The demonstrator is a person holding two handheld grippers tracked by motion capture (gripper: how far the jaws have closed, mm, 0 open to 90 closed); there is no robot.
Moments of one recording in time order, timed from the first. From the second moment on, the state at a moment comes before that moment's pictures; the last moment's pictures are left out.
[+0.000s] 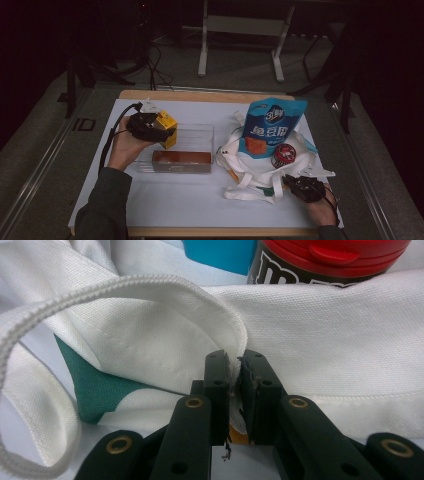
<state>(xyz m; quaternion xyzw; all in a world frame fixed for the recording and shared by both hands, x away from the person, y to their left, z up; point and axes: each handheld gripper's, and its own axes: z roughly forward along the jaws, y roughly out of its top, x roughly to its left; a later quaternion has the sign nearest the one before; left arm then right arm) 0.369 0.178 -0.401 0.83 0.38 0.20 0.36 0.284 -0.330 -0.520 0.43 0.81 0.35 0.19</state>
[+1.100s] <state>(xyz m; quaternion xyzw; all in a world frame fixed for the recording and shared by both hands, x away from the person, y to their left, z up) 0.376 0.205 -0.456 0.78 0.48 0.22 0.32 0.284 -0.330 -0.520 0.43 0.81 0.35 0.19</state>
